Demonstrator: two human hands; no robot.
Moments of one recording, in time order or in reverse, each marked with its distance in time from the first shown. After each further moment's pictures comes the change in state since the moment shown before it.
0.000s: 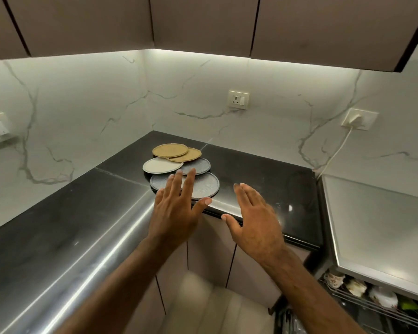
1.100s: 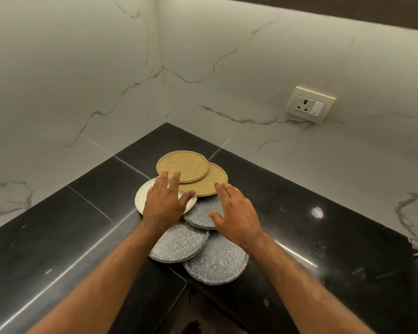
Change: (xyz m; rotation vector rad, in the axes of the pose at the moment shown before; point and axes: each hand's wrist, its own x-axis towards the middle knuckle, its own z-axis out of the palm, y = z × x) left_hand 0.378 -0.237 0.182 0.140 -0.119 -0.361; right_hand 0.432 0.055 0.245 0.045 -0.299 -0.206
